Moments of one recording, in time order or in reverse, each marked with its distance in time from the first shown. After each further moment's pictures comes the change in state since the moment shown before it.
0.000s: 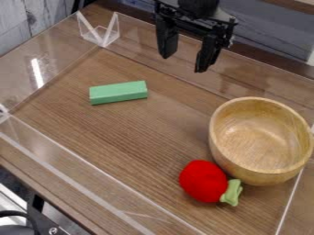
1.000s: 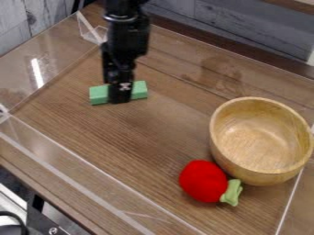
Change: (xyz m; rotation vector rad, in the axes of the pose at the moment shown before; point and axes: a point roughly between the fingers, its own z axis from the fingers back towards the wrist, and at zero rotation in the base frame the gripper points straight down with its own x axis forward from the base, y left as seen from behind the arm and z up) arm -0.040 0.097 -0.060 0.024 0.047 -0.640
